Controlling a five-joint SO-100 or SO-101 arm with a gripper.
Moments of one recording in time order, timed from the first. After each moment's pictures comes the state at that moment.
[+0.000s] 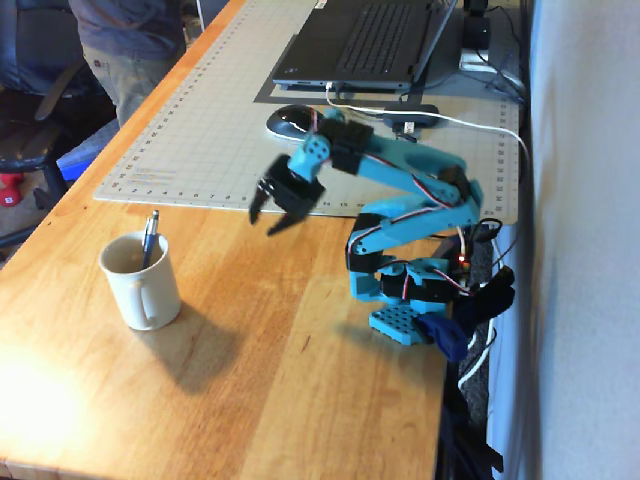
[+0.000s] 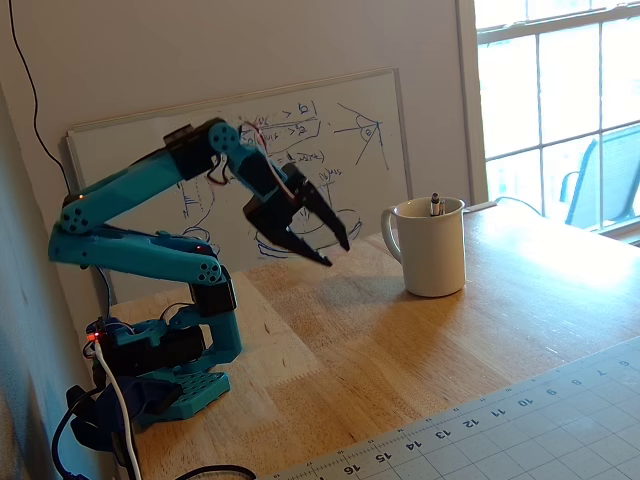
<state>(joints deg) 8.6 159.3 146.8 67.6 -1.1</state>
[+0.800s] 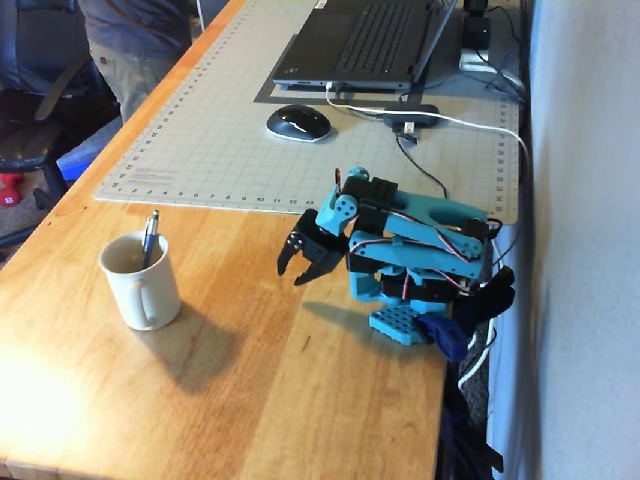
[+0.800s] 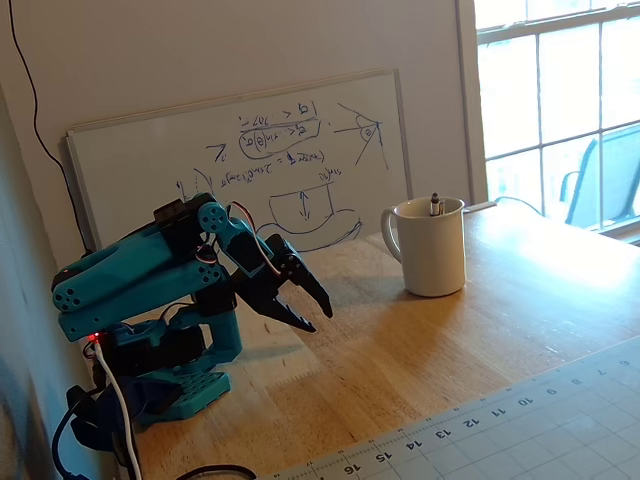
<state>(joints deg) 6.3 190.4 178.3 68.3 -1.1</state>
